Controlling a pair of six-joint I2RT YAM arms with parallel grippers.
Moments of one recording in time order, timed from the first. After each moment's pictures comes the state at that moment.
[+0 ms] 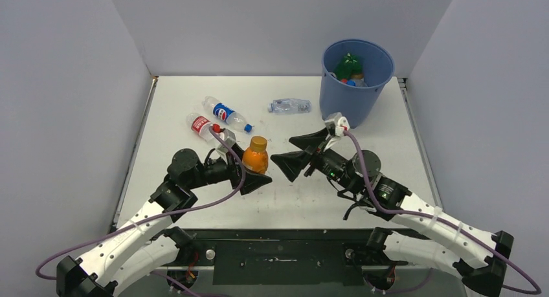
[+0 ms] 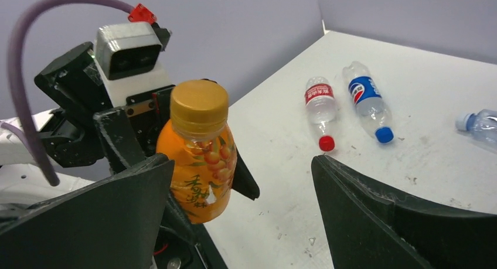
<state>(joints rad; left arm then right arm) -0.66 0.79 0.62 0.19 0.62 -0.47 0.98 0.83 0.83 0.12 0.04 0.37</state>
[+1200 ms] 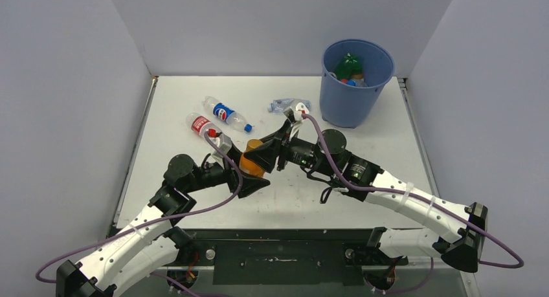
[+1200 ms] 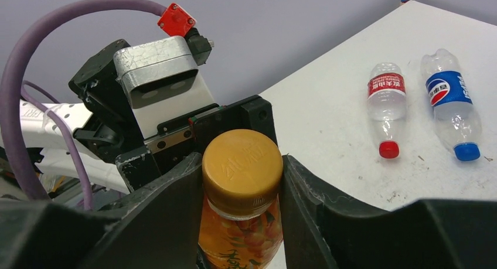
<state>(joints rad) -0.65 0.74 0.55 0.29 0.66 -0.48 1.02 1.16 1.08 0.10 -0.16 0.40</state>
